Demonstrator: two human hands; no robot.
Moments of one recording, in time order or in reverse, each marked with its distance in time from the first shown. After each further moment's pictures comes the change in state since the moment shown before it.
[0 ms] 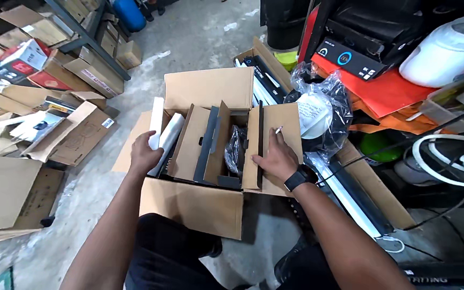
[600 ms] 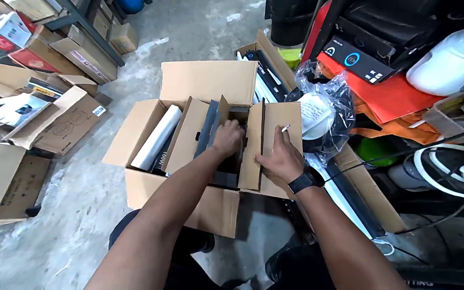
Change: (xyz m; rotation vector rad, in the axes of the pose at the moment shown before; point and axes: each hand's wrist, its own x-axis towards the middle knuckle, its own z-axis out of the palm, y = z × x) left_hand -0.014 0.186 0.157 0.402 -0.437 0.694; right_hand 0.001 0.007 -0.008 -0.015 0.016 0.009
